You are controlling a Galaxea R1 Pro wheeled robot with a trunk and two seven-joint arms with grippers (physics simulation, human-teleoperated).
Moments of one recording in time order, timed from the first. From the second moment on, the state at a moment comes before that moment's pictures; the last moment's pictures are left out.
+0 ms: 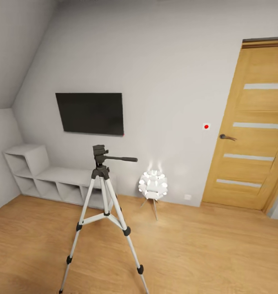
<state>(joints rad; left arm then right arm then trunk) 0.00 0.01 0.05 -0.04 0.43 -0.06 0.01 -0.26 -0.24 -0.35 0.03 0.25 0.01 0.21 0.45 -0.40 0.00</state>
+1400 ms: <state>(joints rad) 0.00 0.02 0.05 -0.04 0.45 -0.06 0.01 -0.24 -0.22 -0.35 0.03 0.29 0.01 0.21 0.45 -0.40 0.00</state>
